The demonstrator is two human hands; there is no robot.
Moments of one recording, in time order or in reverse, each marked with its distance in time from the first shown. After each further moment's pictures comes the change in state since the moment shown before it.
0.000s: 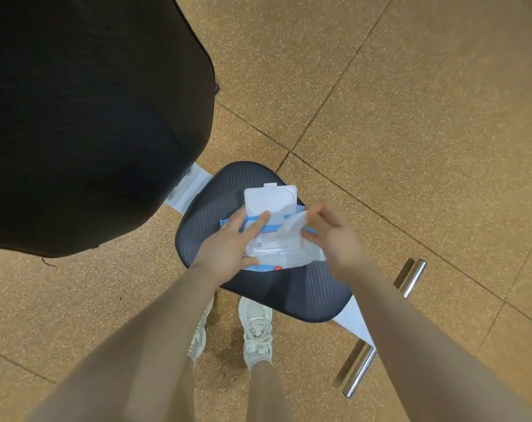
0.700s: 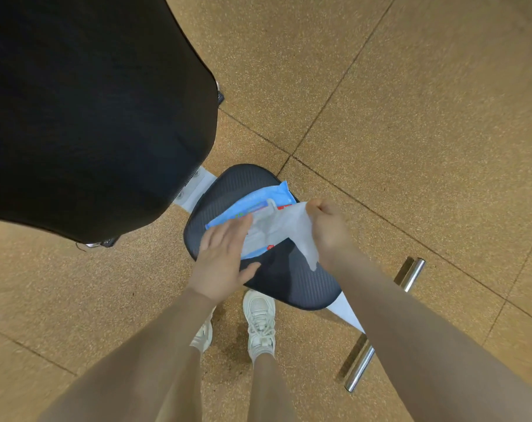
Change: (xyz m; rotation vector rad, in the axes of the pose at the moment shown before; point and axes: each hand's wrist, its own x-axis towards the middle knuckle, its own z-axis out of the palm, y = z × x) left_hand -0.053 0.023 -0.005 -0.047 0.375 0.025; right_hand -0.014 -0.023 0.007 -0.008 0.223 0.213
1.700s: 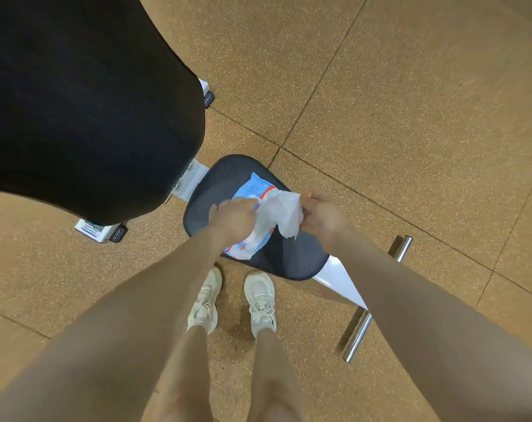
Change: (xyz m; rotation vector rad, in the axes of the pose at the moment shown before) left_hand 0.049 0.059 -0.046 -0.072 -0.559 -0.363; right_hand -0.038 -0.007 -0.039 0.165 -0.190 0.086
